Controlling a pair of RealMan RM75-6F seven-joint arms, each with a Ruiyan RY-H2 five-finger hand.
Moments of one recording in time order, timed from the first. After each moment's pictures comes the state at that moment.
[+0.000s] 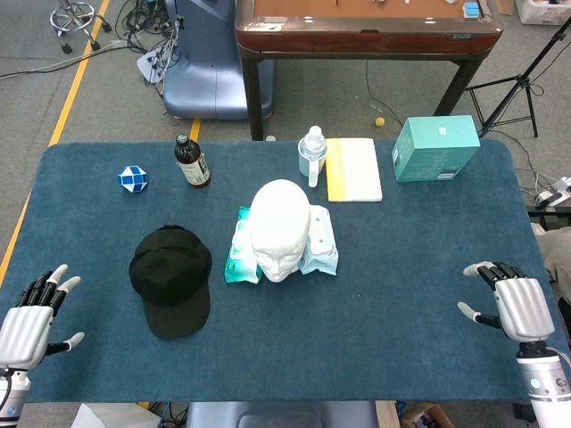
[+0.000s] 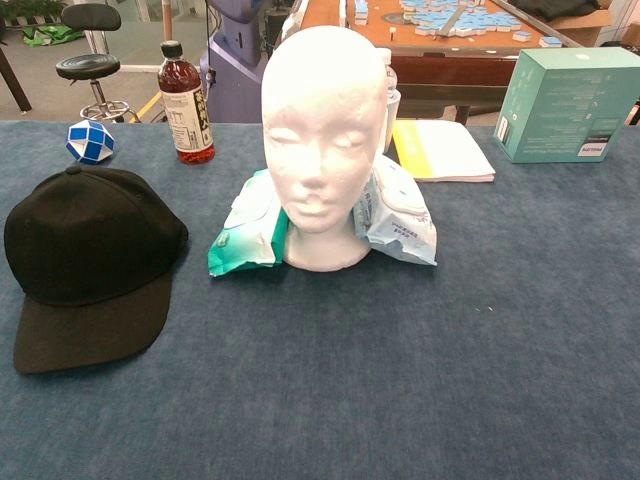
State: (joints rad) left arm -0.10 -1.16 -0.03 -1.59 1.50 1.47 0.13; right arm 0.12 -1.19 0.07 -1.51 -1.55 1.50 0.04
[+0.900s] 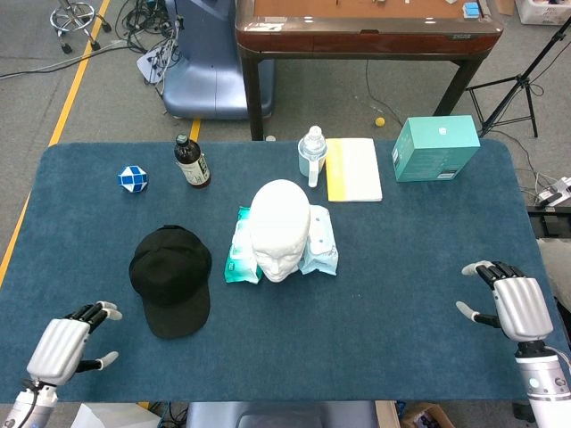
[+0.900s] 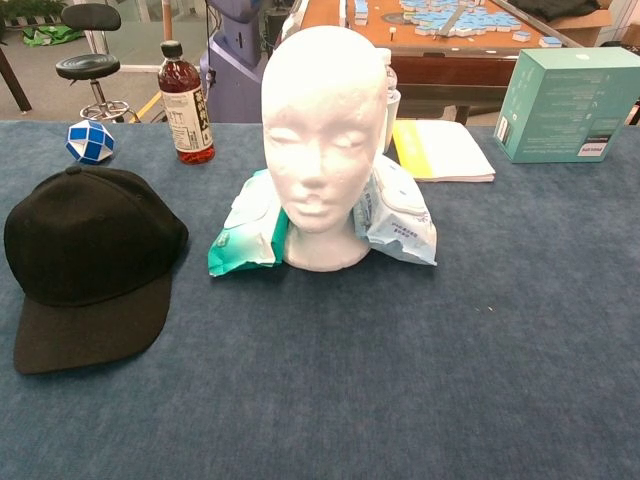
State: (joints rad) left arm -0.11 -1.15 0.07 -1.73 1.67 1.43 0.10; right arm 0.13 -1.19 0.07 -1.52 -1.54 1.49 0.03
